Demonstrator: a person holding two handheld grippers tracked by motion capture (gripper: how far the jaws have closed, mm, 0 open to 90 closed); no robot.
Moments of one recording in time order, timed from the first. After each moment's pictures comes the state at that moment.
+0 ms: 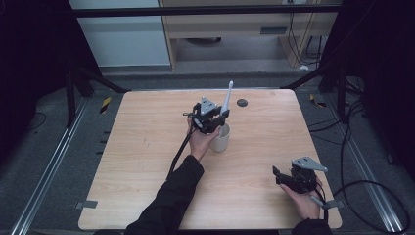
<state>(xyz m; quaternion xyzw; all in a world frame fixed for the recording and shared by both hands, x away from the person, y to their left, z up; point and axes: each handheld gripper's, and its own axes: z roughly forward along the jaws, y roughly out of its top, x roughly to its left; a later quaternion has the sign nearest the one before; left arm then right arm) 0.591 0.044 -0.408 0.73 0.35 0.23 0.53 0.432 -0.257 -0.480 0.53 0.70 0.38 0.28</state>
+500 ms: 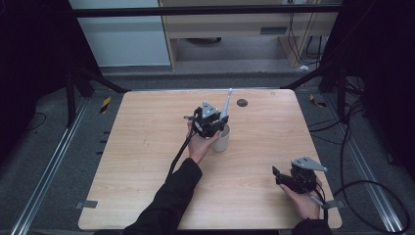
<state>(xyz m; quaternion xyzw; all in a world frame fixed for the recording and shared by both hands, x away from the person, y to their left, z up) 0.588 0.046 -0.420 0.76 0.35 0.22 0.50 0.432 -0.257 -0.481 0.53 0.71 0.38 0.28</state>
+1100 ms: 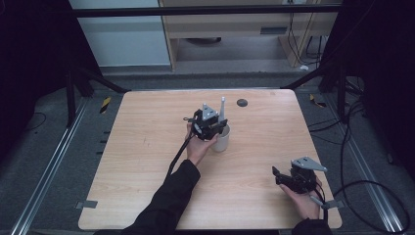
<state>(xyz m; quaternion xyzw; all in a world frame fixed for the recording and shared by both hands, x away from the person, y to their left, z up) 0.585 0.048 -0.425 0.77 0.34 0.22 0.49 0.432 -0.257 -0.481 0.53 0.71 0.38 0.28</state>
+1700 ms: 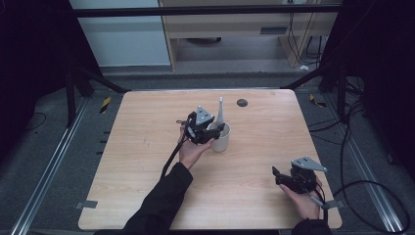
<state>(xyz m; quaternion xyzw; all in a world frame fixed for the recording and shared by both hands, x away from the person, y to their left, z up) 0.558 0.068 -0.409 0.79 0.32 0.23 0.48 0.431 -0.257 -0.480 0.53 0.71 0.37 0.28</state>
